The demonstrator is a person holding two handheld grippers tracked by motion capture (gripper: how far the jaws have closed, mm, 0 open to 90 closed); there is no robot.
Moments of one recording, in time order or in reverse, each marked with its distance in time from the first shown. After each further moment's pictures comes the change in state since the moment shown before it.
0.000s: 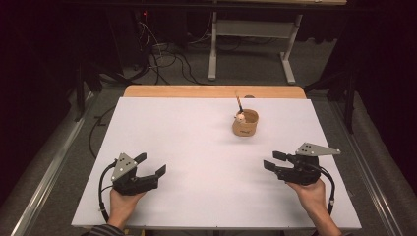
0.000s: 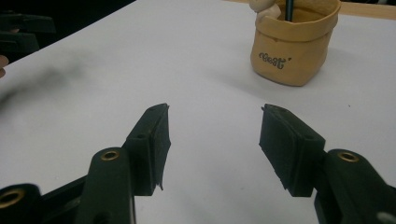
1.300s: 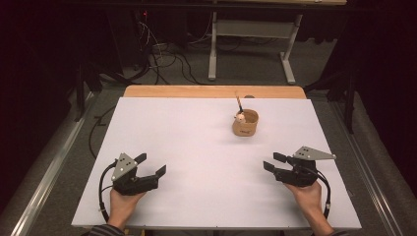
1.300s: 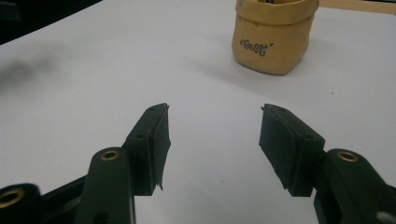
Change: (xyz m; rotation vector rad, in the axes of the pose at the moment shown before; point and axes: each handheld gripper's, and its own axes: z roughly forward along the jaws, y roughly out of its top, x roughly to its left) left arm 0.000 0.000 0.000 0.008 0.001 -0.001; right arm -0.006 -0.017 0.011 -0.013 -0.065 0.001
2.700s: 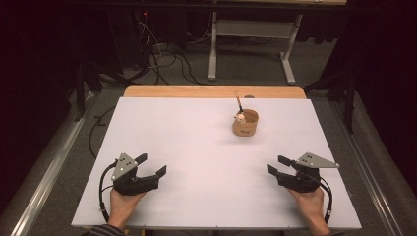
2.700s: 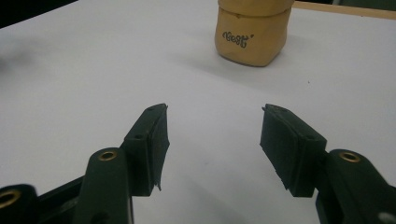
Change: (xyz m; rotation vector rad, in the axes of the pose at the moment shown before) left arm -0.001 0.000 0.000 0.004 -0.008 -0.012; right arm 0.001 -0.017 -0.007 -0.028 -0.074 -0.019
